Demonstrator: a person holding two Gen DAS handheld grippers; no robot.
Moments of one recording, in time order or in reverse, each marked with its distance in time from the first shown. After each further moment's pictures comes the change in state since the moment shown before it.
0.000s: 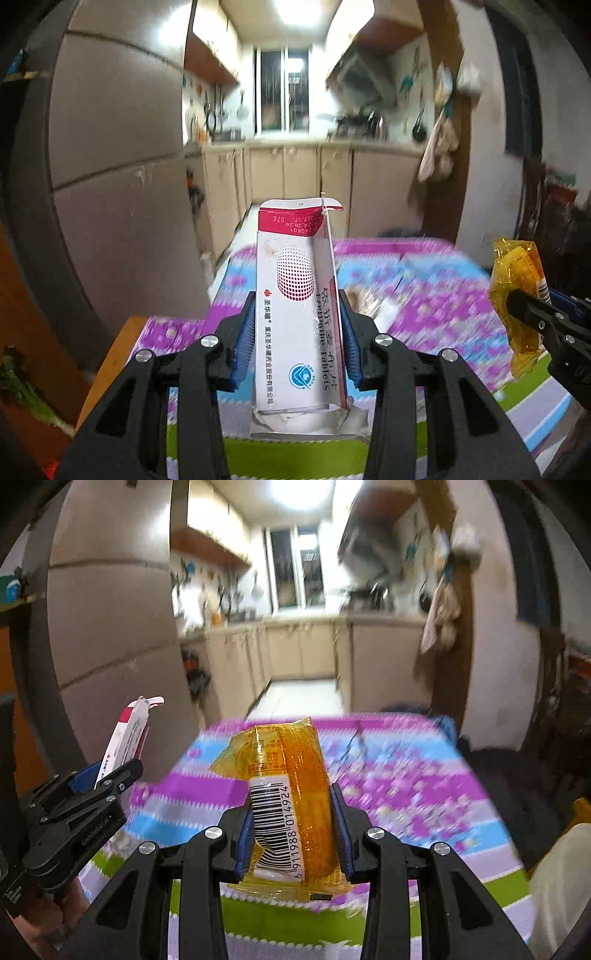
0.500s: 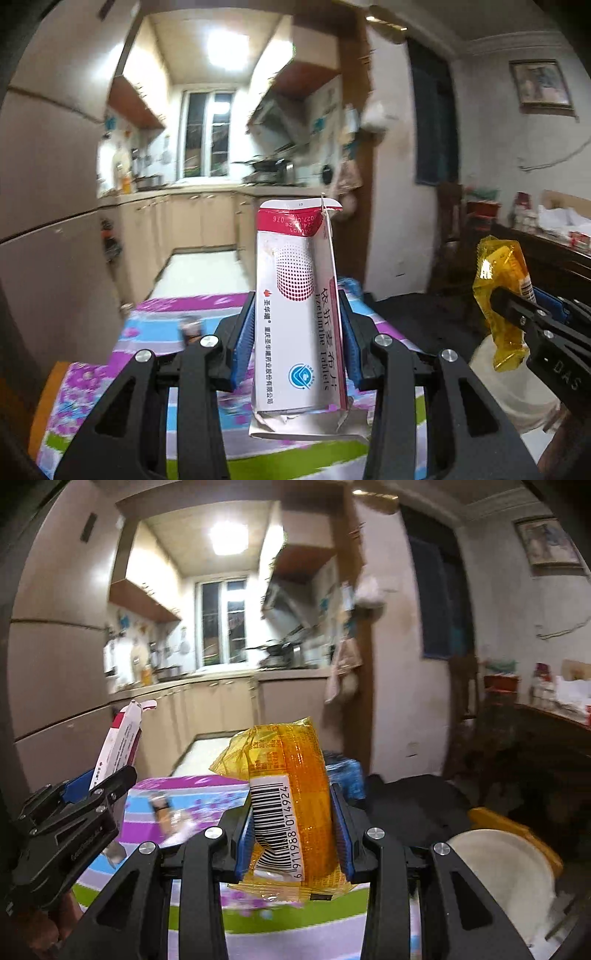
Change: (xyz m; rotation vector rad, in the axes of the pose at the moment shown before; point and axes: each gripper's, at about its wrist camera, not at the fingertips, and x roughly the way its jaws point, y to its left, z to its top) left arm -0.063 -0.128 0.019 0.078 -0.169 -0.326; right arm -0.131 -0.103 -0.001 0.086 -0.187 -0.328
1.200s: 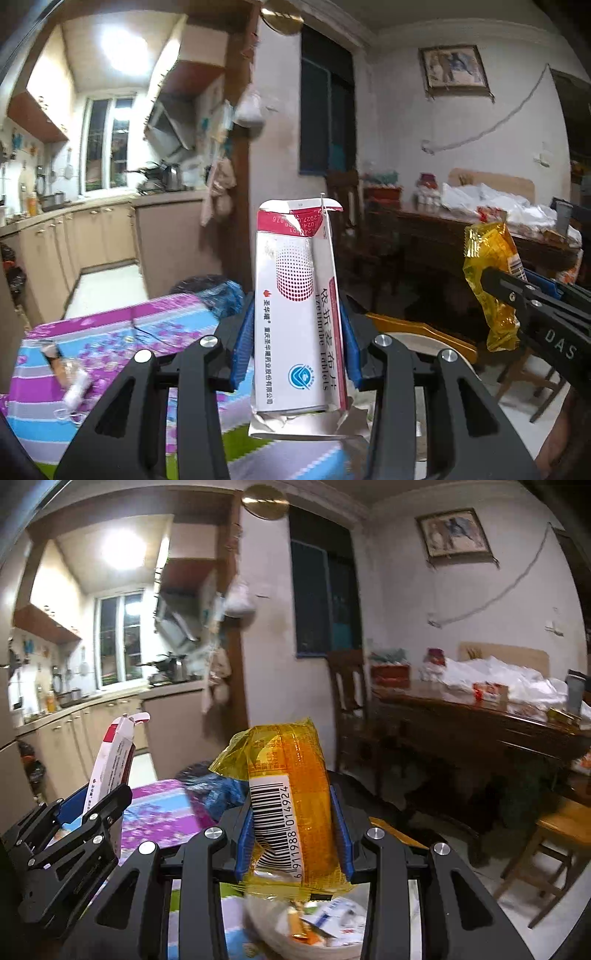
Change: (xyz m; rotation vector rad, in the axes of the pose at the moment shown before) left arm 0.016 -0.180 -0.011 0.106 0.032 -0.361; right arm -0.067 -0.219 0.002 0.129 0.023 -0.372
